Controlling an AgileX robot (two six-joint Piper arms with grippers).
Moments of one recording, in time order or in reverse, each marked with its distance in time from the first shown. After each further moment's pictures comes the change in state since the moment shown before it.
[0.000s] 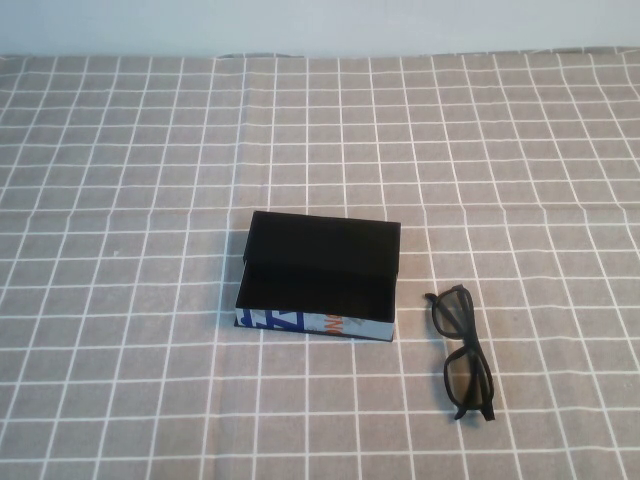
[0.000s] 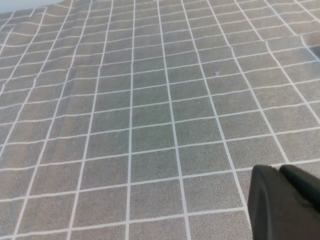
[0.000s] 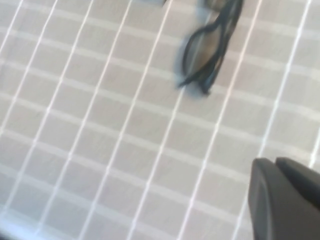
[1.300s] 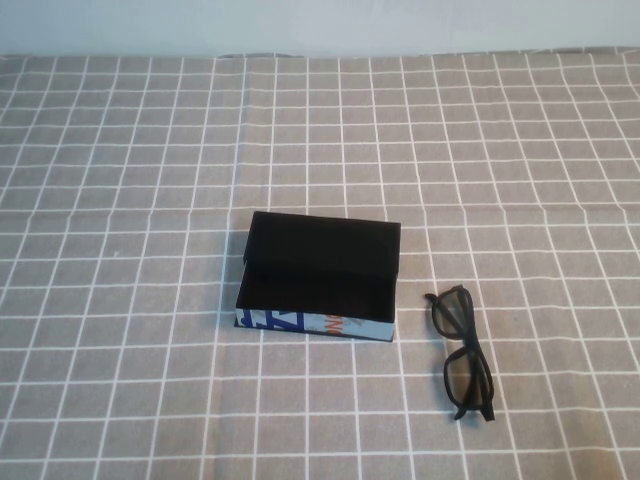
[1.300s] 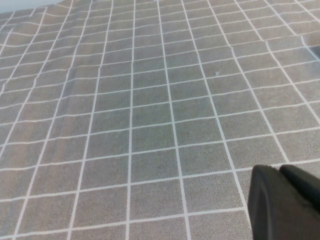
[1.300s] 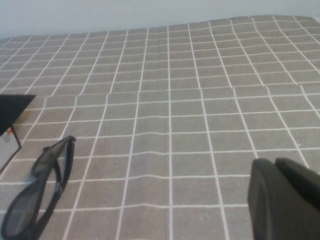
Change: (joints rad) right arm -0.397 -0.717 0.746 -0.123 -0.755 -0.046; left arm 0.000 0.000 0.000 0.000 0.000 0.000
